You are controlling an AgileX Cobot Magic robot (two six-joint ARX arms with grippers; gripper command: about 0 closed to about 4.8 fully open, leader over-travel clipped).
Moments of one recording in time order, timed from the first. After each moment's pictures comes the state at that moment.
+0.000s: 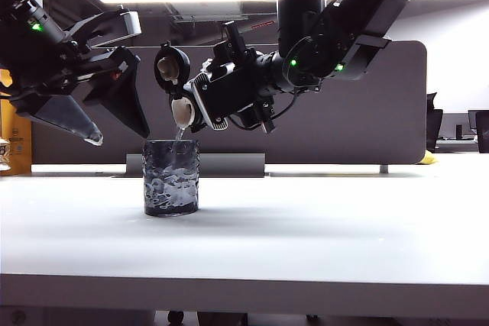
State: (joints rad) left arm -0.36 1.30 0.76 -0.15 0.17 0.13; right arm 0.52 2.17 1.51 0.68 -0.26 -2.04
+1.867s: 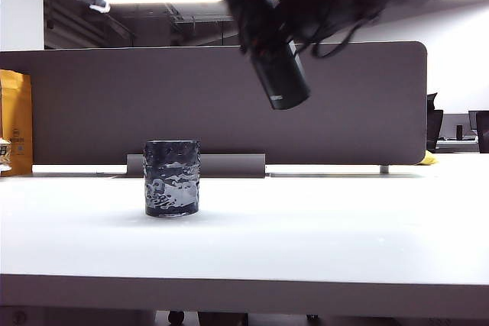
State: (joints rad) left arm -0.36 1.02 0.88 -0.16 0.30 0.09; right arm 0.50 1.74 1.11 0.68 -0.09 -0.53
